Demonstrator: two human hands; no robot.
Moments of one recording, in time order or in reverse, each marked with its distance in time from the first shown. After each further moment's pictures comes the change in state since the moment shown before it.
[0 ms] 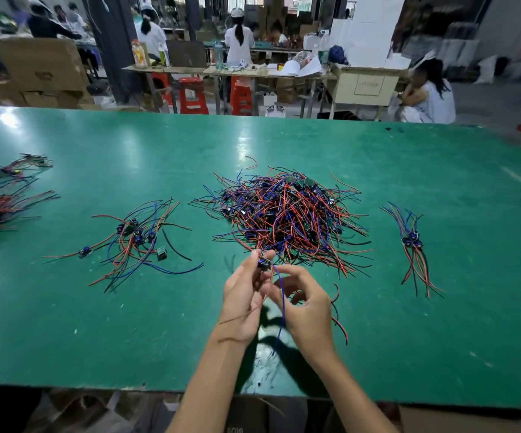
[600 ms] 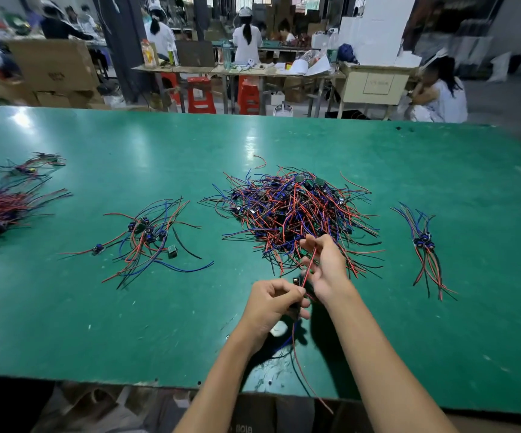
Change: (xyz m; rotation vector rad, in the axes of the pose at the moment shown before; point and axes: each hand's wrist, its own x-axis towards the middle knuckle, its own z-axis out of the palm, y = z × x) left_hand -0.007 -0.018 -0.011 0.546 -0.237 0.009; right_hand 0.088 -0.011 0.001 0.470 0.193 0.722
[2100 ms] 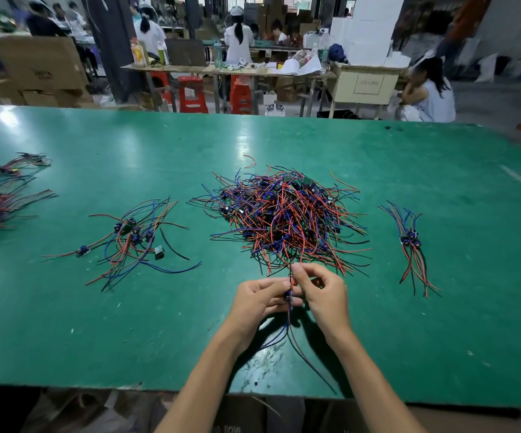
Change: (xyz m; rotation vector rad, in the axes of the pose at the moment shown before) left_hand 0.008 -0.005 -0.001 -0.139 -0.040 -0.050; right_hand -0.012 0.047 -0.060 -0.429 -0.147 -0.514
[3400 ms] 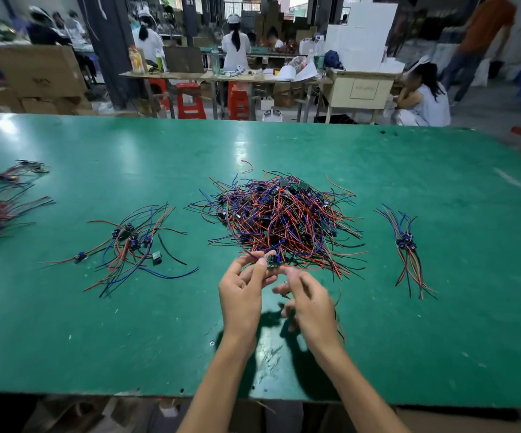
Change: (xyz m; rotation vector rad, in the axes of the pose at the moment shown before) left_hand -0.007 0.021 0.024 -0.162 0.350 0.424; right_hand -0.030 -0.025 0.014 0.055 -0.043 0.065
